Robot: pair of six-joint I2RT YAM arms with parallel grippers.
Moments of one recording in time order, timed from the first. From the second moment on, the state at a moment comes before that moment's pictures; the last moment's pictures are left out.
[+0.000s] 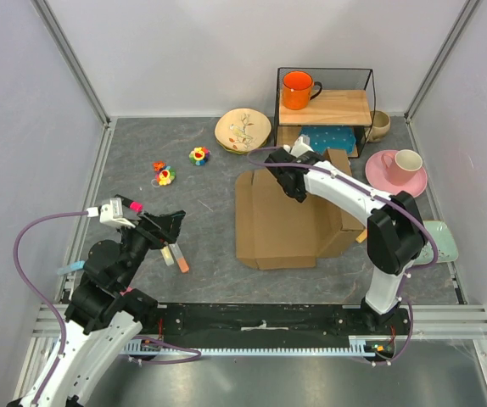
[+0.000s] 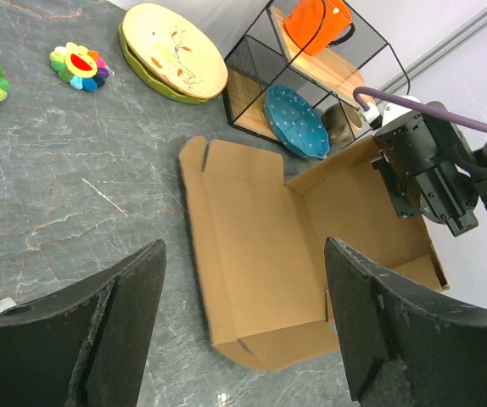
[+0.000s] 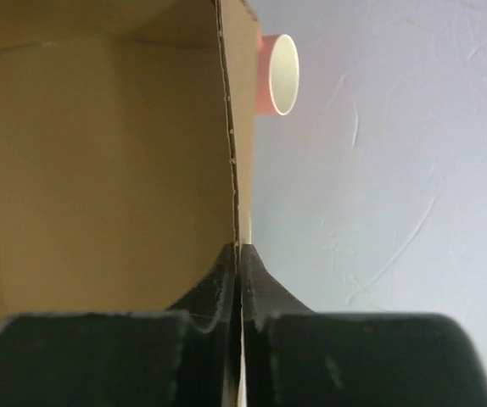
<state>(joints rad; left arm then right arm) -0.49 0.22 0.56 -0.40 -0.17 -0.69 0.65 1.82 1.48 -1.08 1.14 0.14</state>
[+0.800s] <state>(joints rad) -0.49 0.25 0.74 -0.41 -0.21 -0.64 0.57 1.25 1.58 -1.16 0.55 0.41</state>
